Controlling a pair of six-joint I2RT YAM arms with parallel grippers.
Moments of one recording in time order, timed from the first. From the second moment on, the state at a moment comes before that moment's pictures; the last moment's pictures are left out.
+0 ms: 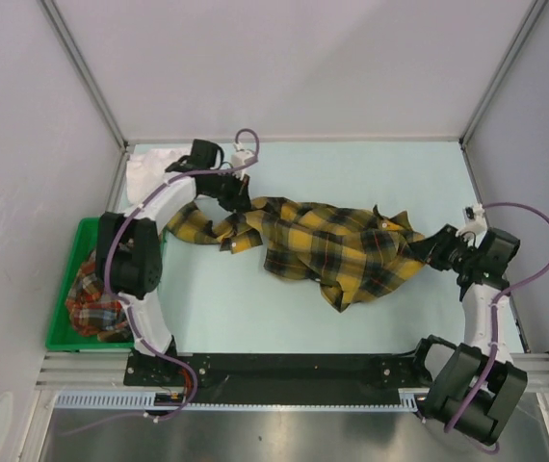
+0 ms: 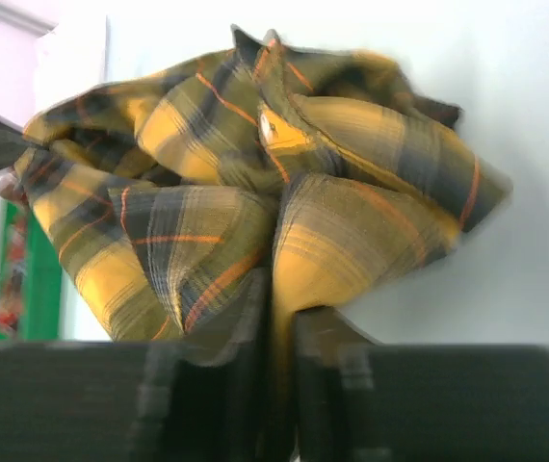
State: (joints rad) left arm -0.21 1.82 1.44 -0.60 0.70 0.29; right arm -0.45 0.95 0.51 -0.14 -0.85 0.34
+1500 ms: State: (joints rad) left arm -0.43 1.75 1.35 -0.84 0.55 0.91; right arm 0.09 1.72 1.28 -1.03 -0.78 -1.28
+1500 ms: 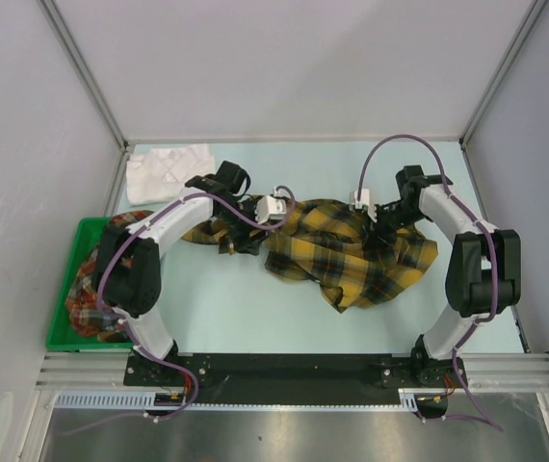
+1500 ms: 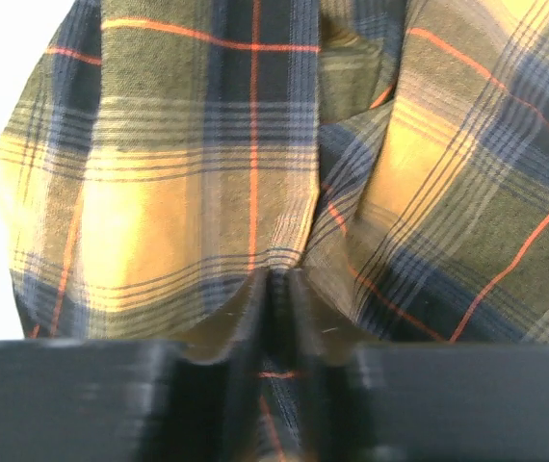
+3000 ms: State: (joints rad) left arm -0.78 1.73 1.10 -0.31 0.42 0.44; right arm -0.34 1.51 1.26 0.21 -1.00 0.47
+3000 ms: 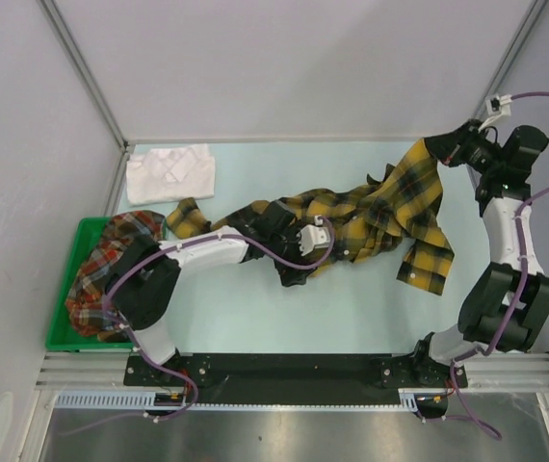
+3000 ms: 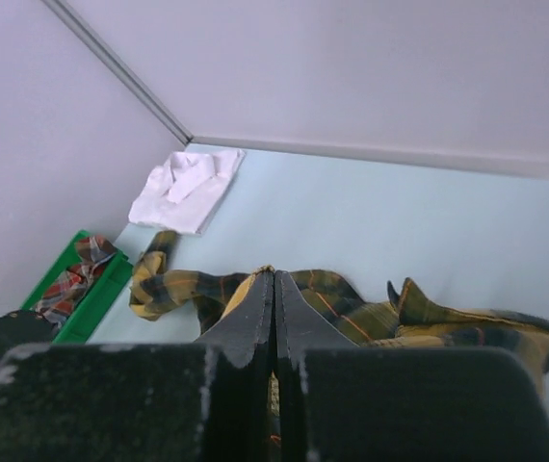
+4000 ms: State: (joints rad) left arm -0.50 1.55 1.11 -0.27 0.76 0.16; right arm -0.15 1.27 1.33 0.51 -0.83 0.98
